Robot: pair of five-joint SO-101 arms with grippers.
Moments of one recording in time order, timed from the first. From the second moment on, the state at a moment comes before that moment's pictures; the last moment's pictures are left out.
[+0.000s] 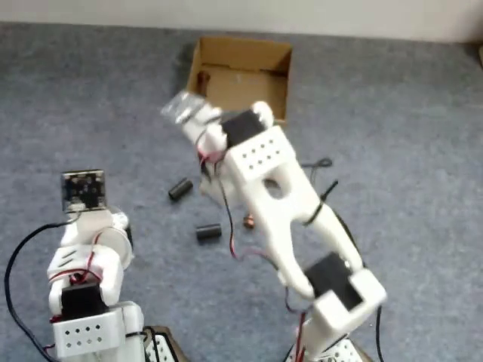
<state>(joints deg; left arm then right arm) -18.6 -88.7 80.8 57.7 1.8 -37.8 4.5 -11.8 98.2 22.2</state>
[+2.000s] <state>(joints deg) -22.7 -88.7 80.8 57.4 1.8 -46.0 14.4 18.1 57.1 29.8</state>
